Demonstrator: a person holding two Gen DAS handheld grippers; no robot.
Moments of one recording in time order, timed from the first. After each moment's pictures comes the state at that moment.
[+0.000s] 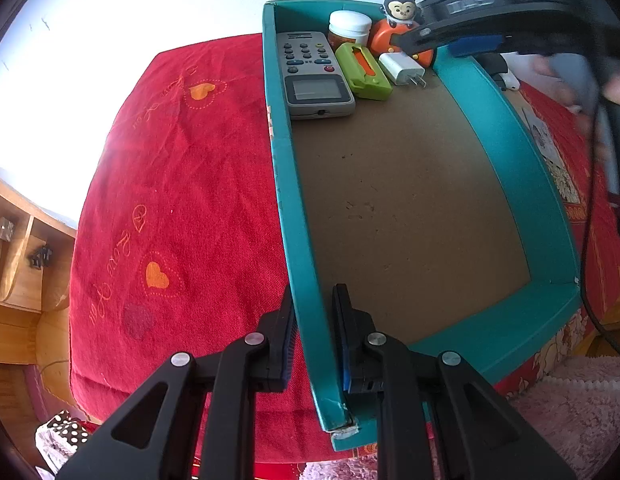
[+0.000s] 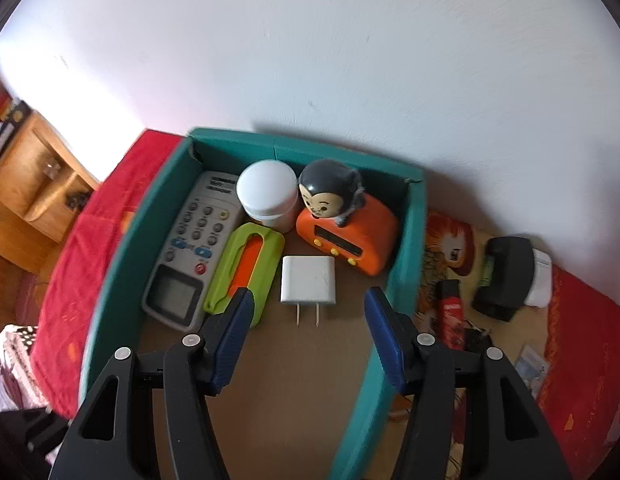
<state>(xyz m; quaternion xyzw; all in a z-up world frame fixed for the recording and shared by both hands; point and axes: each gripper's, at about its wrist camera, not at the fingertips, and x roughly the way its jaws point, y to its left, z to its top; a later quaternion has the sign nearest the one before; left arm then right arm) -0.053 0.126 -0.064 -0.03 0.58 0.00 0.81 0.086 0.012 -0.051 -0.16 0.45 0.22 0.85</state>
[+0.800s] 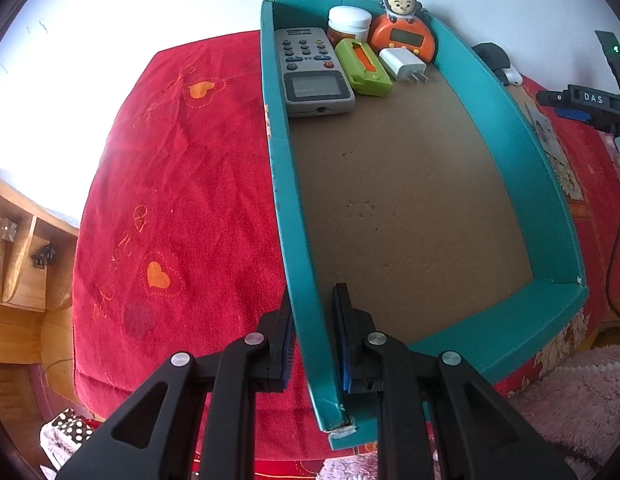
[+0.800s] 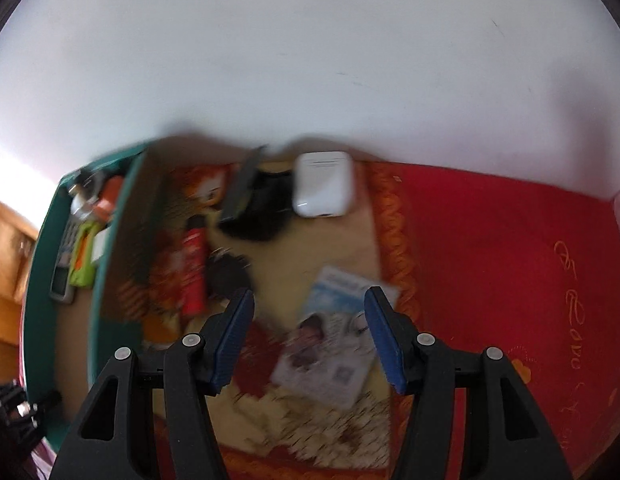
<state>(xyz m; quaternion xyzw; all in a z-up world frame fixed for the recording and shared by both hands) -0.047 0.122 -0.065 -0.03 0.59 0.01 0.81 0.126 -0.193 -0.057 -0.03 0.47 0.12 0.88</state>
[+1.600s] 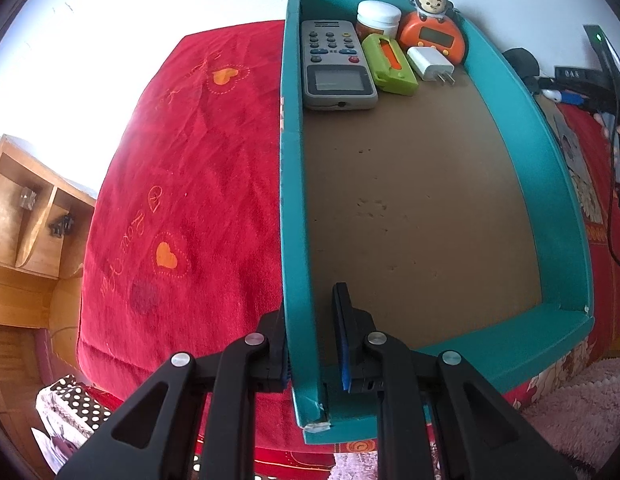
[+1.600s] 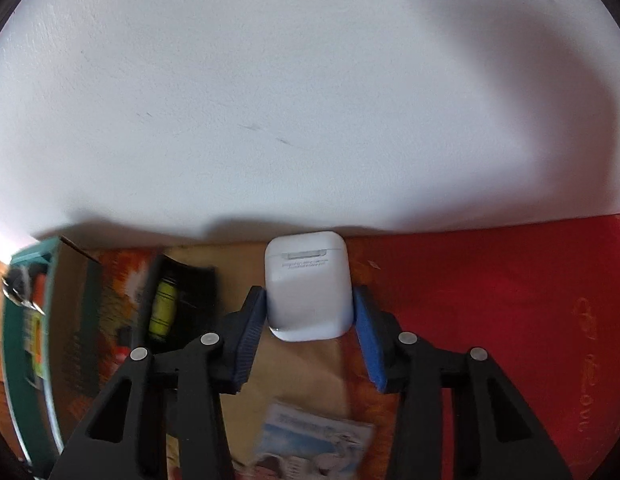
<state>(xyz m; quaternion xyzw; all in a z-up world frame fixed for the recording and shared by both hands) -0.036 0.108 -0.066 -0.04 0.60 0.06 0.79 0.207 -0.204 -0.063 -0.01 0.46 0.08 0.89</state>
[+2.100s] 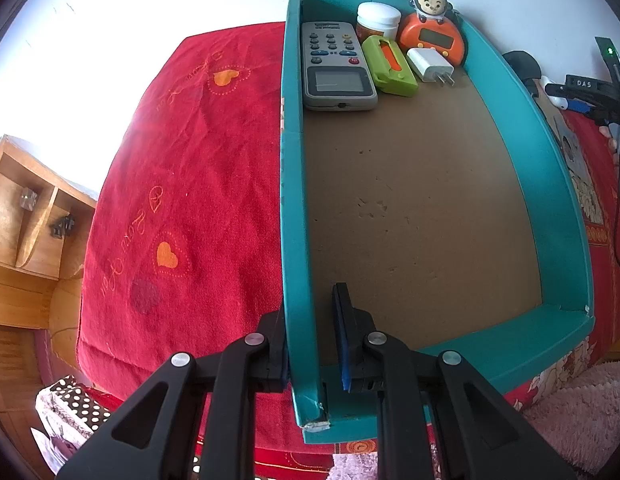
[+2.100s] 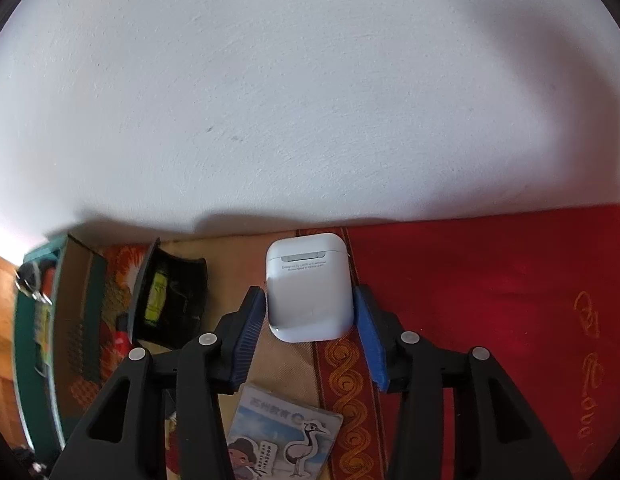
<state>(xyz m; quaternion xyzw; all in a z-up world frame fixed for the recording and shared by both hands) -0.042 0.112 -0.064 -0.04 0.60 0.06 0.80 0.200 -0.251 -0.063 0.00 0.45 0.10 0.89</state>
